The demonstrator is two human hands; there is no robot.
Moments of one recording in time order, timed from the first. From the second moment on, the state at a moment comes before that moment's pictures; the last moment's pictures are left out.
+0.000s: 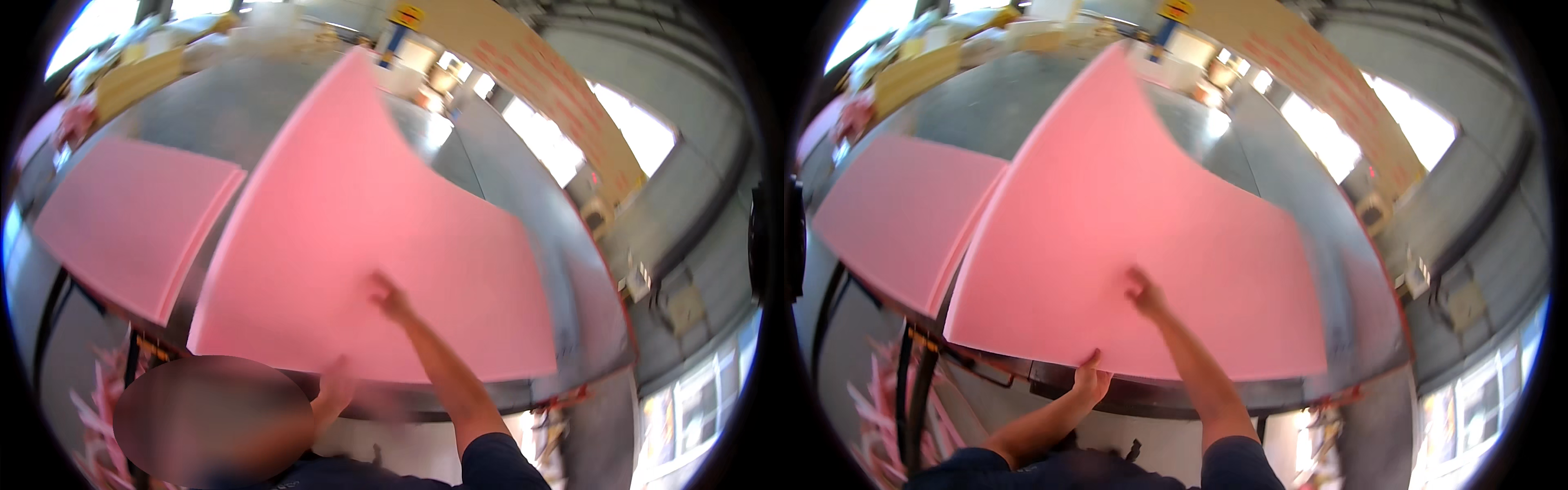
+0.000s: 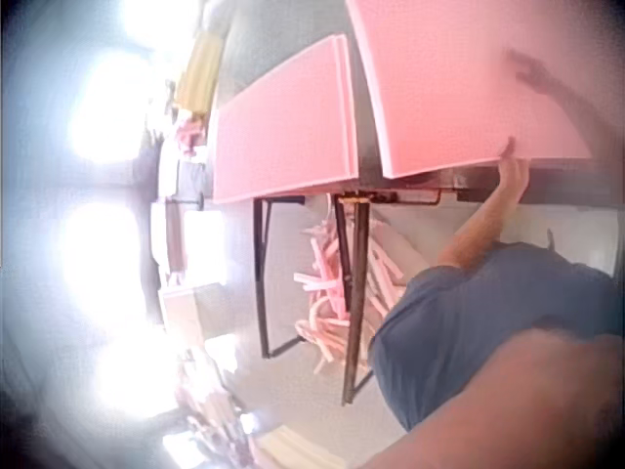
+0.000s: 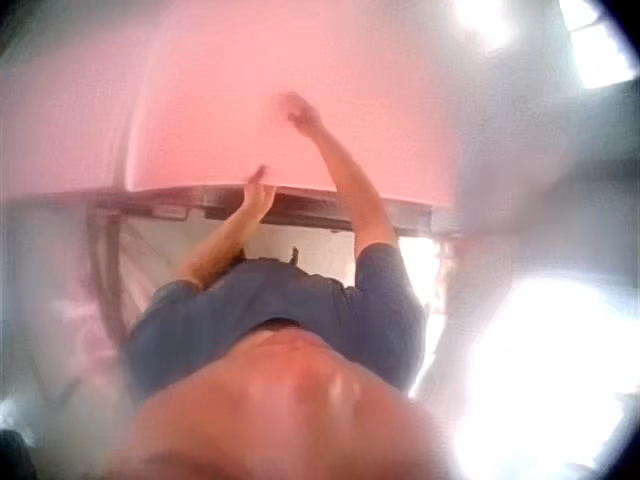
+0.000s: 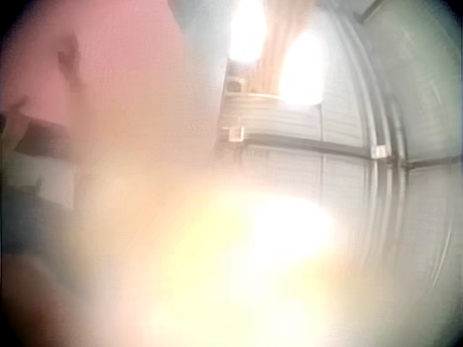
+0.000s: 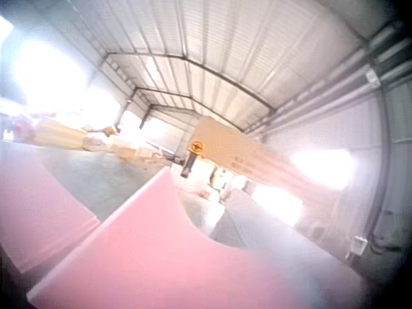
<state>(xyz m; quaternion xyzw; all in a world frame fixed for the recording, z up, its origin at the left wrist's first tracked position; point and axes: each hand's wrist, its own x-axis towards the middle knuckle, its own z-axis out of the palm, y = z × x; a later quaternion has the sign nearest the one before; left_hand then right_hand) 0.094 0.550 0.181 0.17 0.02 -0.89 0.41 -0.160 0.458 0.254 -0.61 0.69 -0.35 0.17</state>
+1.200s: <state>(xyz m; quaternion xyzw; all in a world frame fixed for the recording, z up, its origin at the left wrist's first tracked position) -0.004 0.488 0.116 0.35 -0.76 -0.50 0.20 -0.310 0.491 0.819 -0.55 0.52 -0.60 -0.26</state>
